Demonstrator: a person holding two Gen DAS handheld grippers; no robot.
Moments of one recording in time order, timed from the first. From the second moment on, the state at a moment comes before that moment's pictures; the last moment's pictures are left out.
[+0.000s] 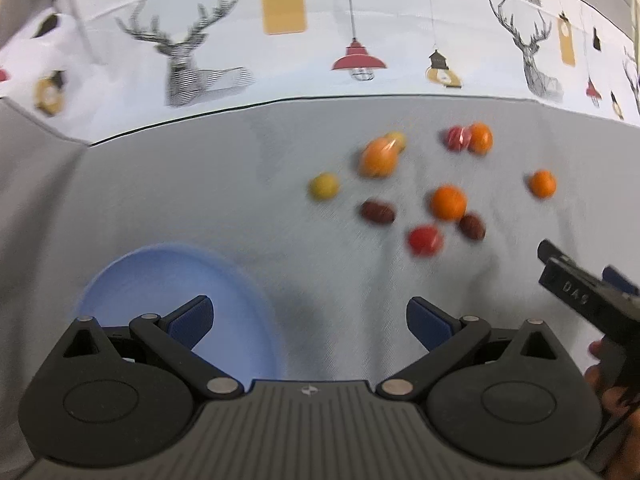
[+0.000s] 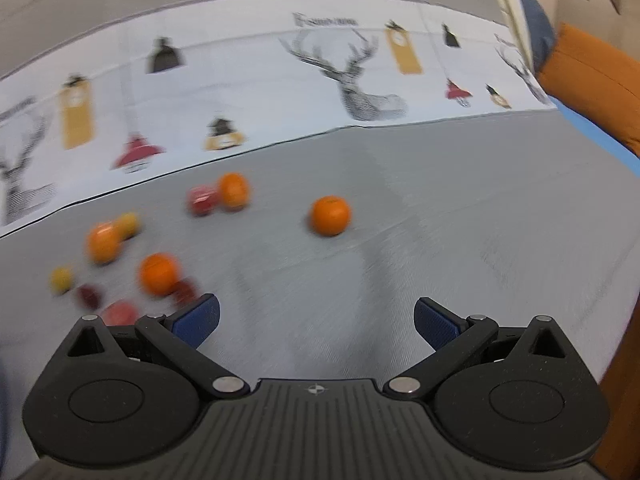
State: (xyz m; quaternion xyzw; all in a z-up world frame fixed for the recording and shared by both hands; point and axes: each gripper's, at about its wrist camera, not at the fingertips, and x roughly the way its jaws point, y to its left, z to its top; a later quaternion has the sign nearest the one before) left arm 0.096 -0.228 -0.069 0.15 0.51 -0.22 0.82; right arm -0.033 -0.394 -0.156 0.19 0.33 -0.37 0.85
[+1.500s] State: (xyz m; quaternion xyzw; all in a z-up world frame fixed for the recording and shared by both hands) left arm 0.031 -0.037 0.000 0.08 0.55 -0.10 0.82; right arm -0.103 -0.197 -0.029 0.14 0.30 -0.01 0.94
